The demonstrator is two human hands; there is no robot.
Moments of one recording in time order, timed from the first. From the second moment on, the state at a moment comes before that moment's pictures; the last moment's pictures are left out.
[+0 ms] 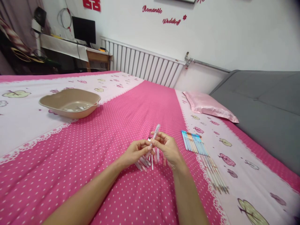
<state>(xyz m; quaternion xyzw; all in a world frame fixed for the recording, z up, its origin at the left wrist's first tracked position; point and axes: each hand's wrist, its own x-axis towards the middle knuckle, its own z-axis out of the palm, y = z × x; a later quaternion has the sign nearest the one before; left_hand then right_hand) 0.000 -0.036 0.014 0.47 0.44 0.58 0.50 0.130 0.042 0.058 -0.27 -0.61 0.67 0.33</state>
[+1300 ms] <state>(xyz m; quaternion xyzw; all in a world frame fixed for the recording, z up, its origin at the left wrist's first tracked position) -0.001 -0.037 0.018 0.49 0.44 0.57 0.50 0.131 0.039 0.064 -0.23 -0.60 0.69 0.33</state>
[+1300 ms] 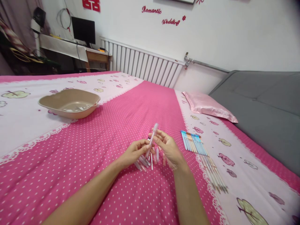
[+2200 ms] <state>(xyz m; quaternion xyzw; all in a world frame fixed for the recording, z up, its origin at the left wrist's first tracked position) -0.002 -0.037 0.018 0.50 0.44 0.57 0.49 0.132 0.038 0.063 -0.22 -0.62 0.69 0.32</state>
